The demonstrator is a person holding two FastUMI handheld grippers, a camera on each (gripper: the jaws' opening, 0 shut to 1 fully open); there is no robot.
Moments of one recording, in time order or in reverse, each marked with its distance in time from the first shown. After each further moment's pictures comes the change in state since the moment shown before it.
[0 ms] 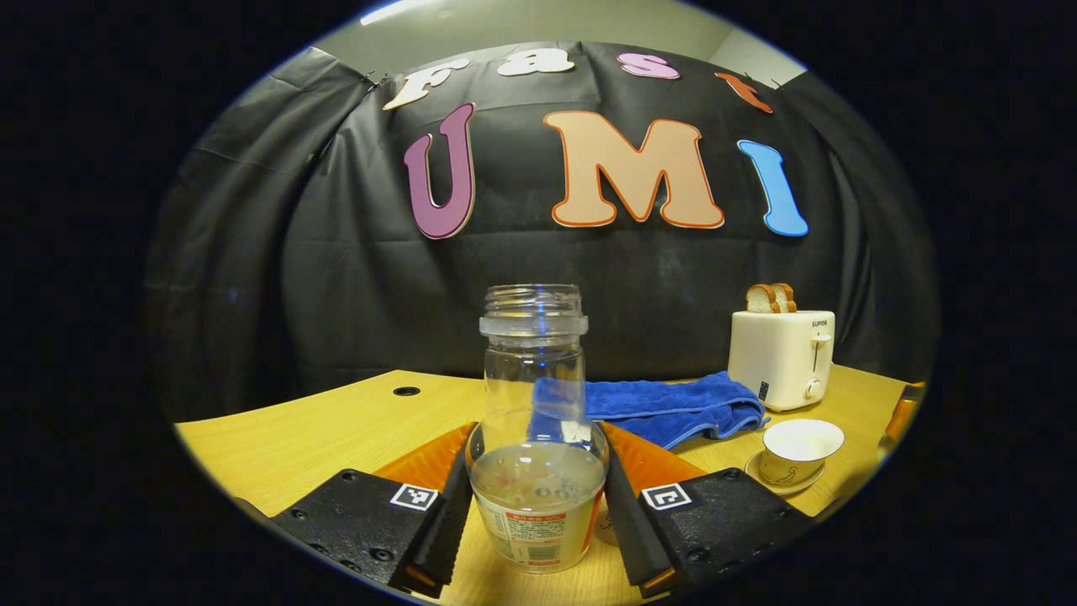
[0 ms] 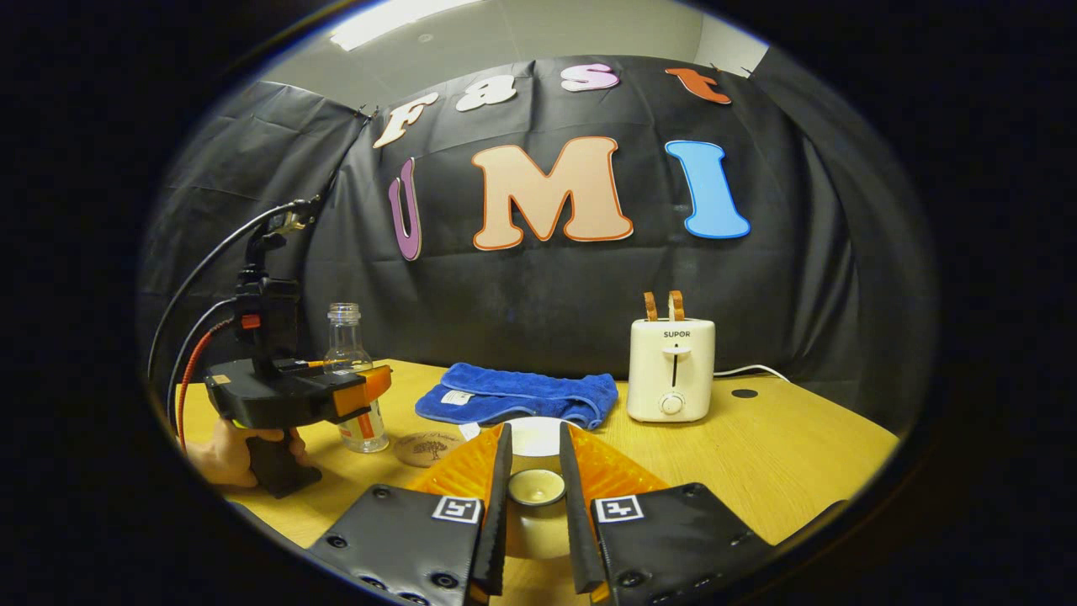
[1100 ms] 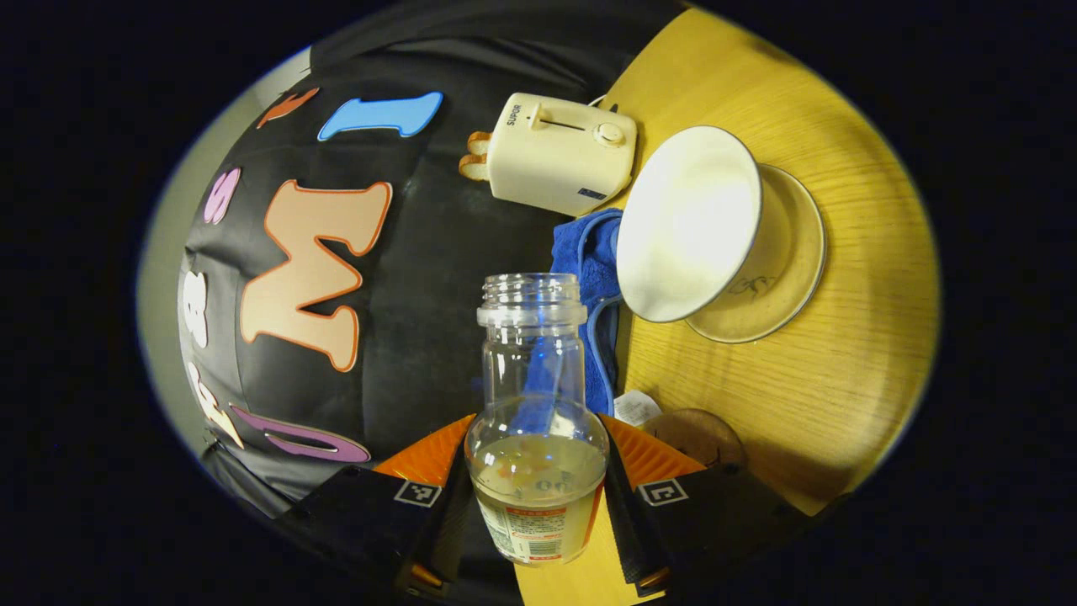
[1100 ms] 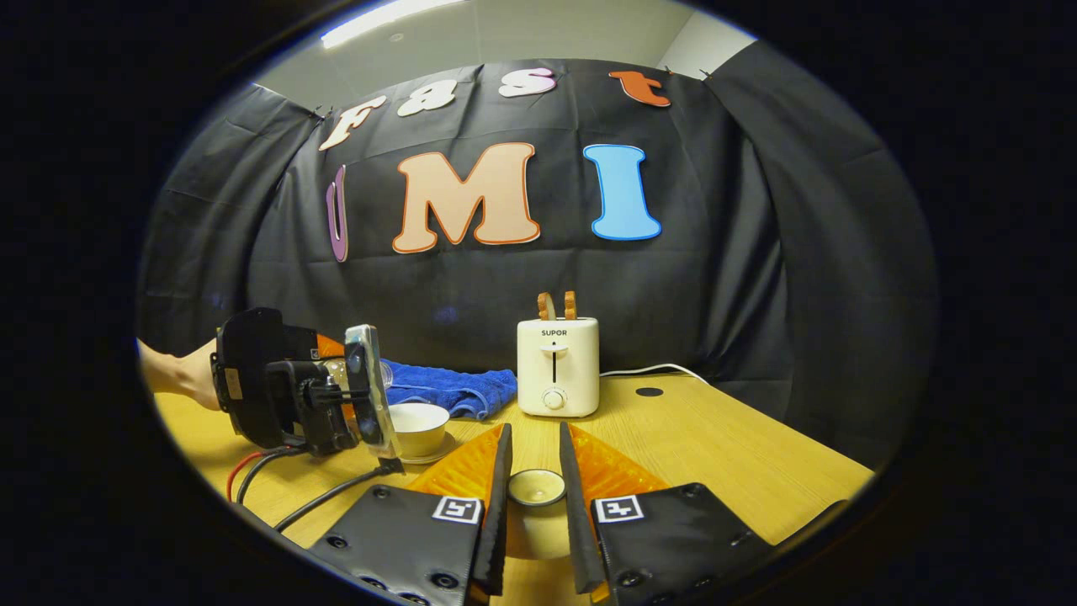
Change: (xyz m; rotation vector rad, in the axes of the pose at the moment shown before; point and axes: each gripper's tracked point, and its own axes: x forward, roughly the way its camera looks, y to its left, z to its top) left arm 0.036 -0.099 -0.036 1.402 0.103 -0.266; right arm -0.034 -0.112 0.006 -0.004 -0.008 -0.186
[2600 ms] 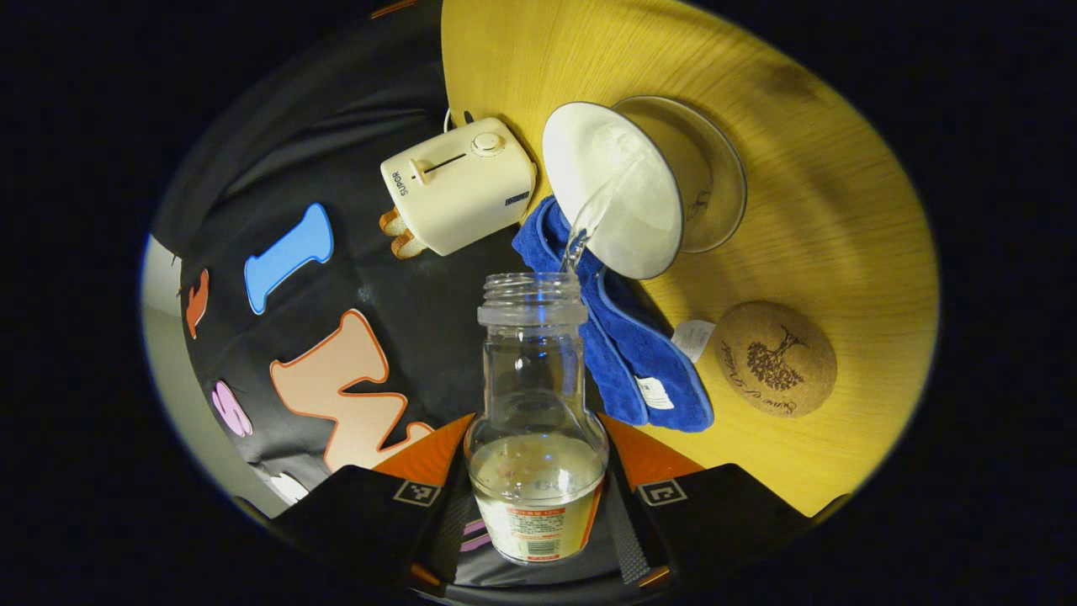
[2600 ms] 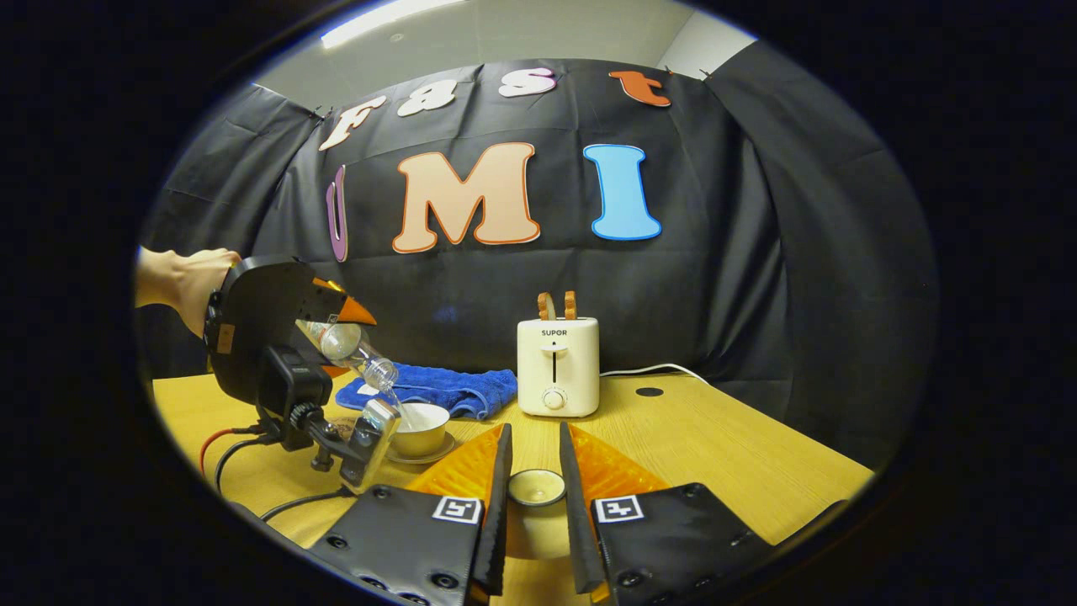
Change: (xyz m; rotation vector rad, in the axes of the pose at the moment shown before) left arm -0.018 0.061 0.023 0.689 0.037 0.007; right arm 0.001 -0.001 0.000 0.000 0.000 0.001
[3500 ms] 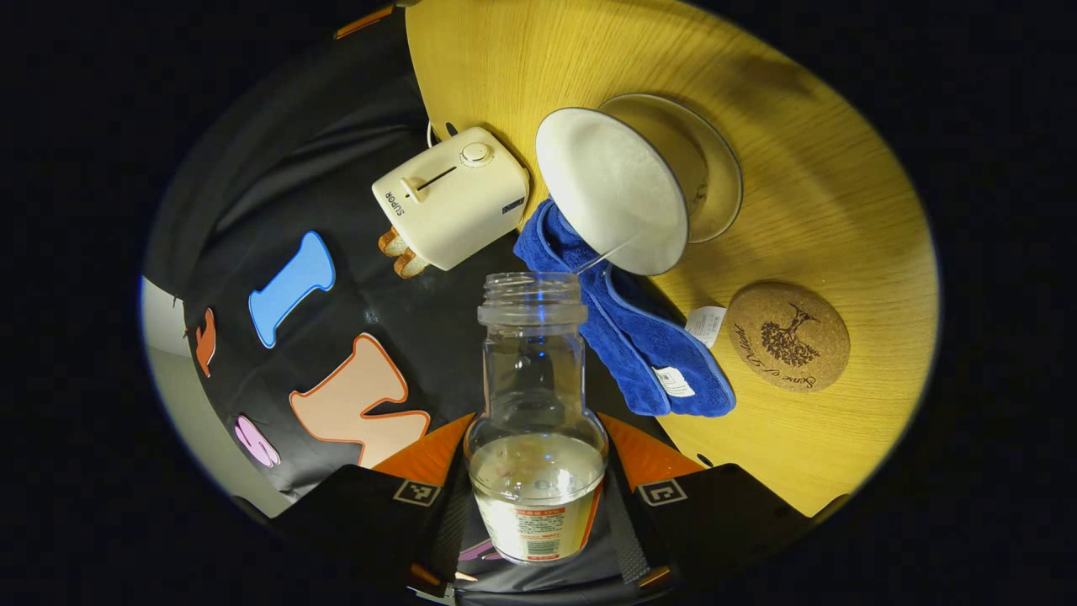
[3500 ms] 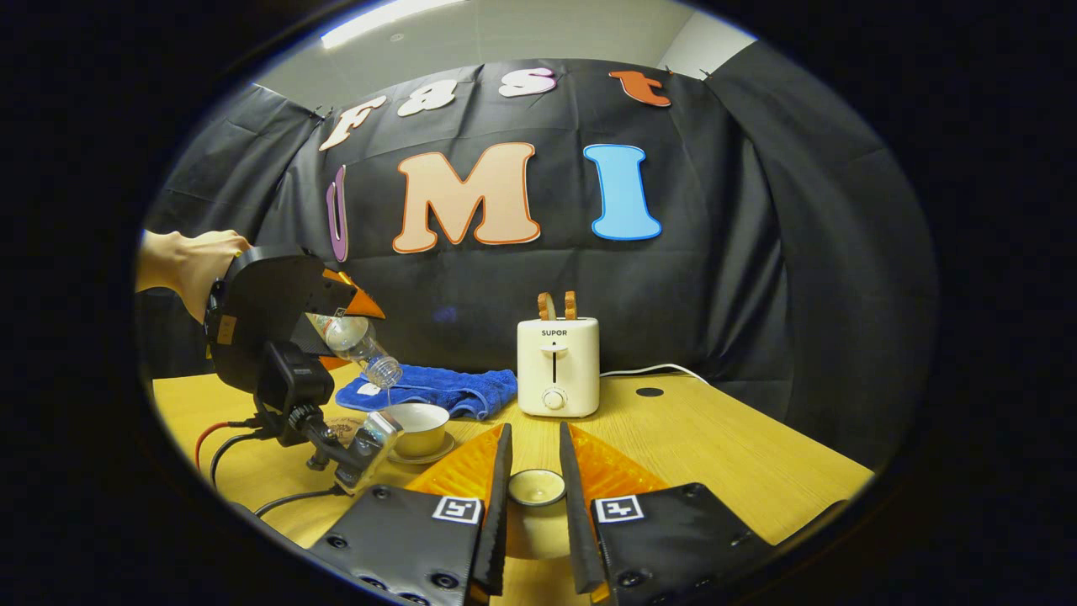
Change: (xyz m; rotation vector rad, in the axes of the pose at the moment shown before) left arm 0.000 0.012 0.002 0.094 -0.001 0.014; right arm 0.002 -0.001 0.000 -0.001 -0.001 0.002
